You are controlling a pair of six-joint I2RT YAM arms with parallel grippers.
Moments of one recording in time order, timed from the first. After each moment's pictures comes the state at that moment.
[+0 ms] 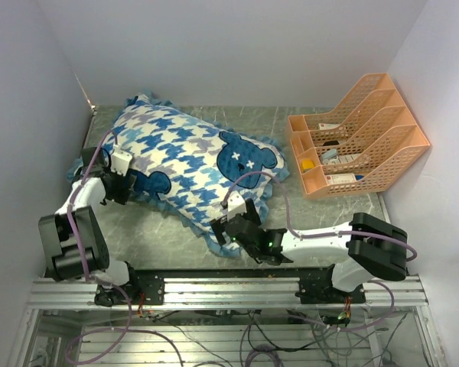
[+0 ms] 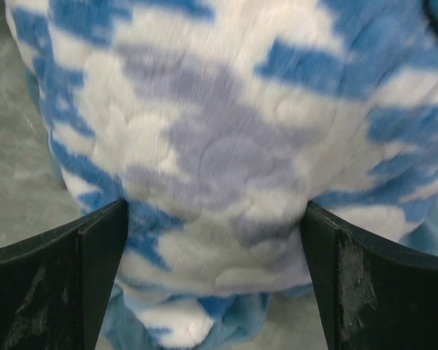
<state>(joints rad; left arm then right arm) 0.27 1.41 0.83 -0.37 0.07 0.62 1.22 1.51 0.66 0.26 0.63 0.30</state>
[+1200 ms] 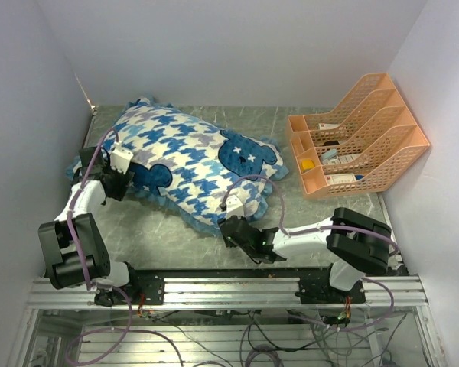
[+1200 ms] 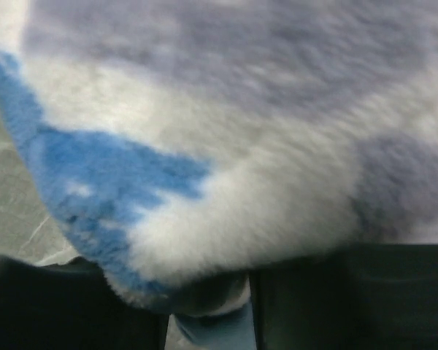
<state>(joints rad) 0.26 1.40 0.82 -0.32 0.12 0.66 1.20 1.63 0.65 0.26 0.51 0.44</state>
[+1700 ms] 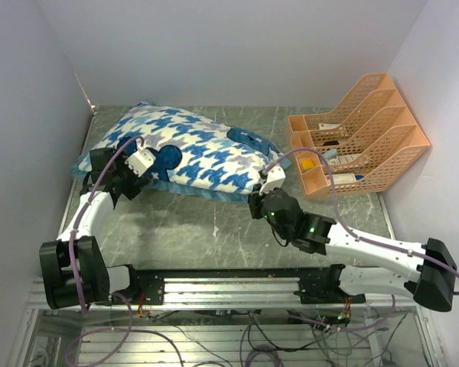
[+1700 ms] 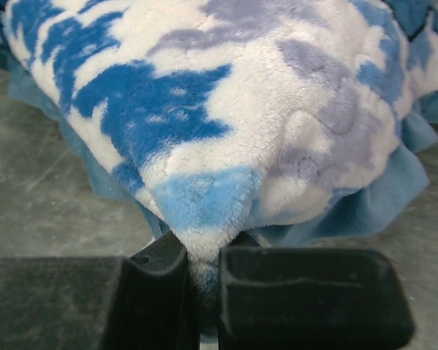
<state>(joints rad) 0.14 1.26 0.73 -0.18 0.26 0.90 1.09 1.10 0.71 0.00 0.57 0.38</state>
